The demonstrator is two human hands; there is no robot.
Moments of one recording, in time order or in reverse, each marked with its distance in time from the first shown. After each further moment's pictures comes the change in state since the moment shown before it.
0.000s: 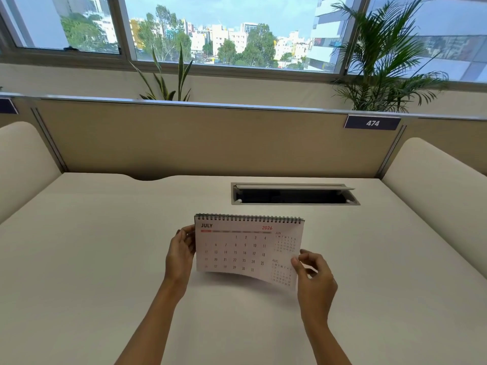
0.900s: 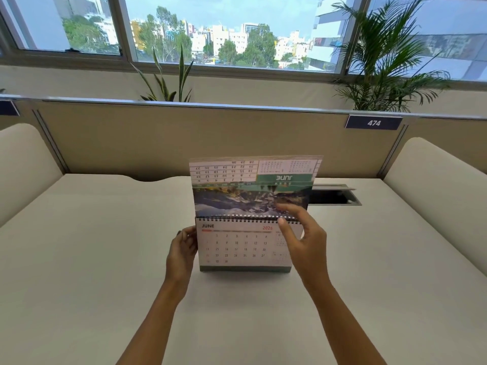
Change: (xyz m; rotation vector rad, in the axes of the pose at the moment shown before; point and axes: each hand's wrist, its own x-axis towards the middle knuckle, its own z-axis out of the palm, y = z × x) left_hand 0.001 -0.001 0.001 0.005 0.026 -0.021; right_hand 0.037 -0.077 0.011 0.069 -0.319 -0.428
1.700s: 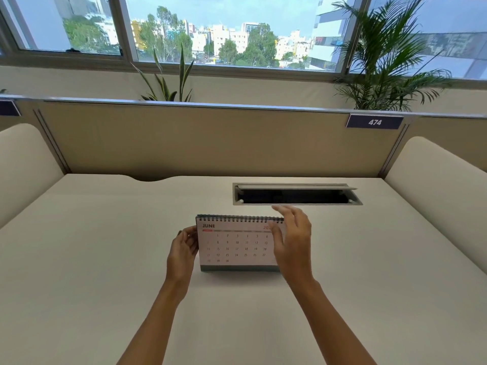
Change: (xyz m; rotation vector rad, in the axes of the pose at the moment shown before) left_hand 0.003 -0.005 -0.004 0.001 -0.022 0.027; right_hand -0.002 0.029 0.032 -0.384 0.090 -0.140
